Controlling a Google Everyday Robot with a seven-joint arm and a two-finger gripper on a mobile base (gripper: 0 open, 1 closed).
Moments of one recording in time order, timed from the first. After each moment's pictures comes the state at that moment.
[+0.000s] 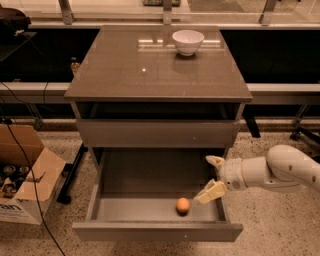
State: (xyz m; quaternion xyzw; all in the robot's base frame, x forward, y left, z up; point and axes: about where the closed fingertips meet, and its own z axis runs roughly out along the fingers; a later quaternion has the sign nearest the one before) arm 0.522 -0.149 0.606 -0.46 0.75 0.31 0.36
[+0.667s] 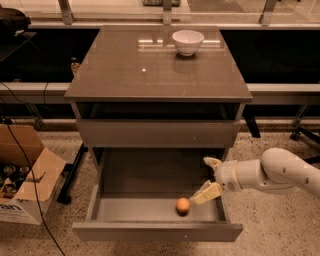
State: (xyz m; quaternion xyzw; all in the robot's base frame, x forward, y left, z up) arm 0.527 -0.142 0.588 -0.45 0.76 0.30 0.36
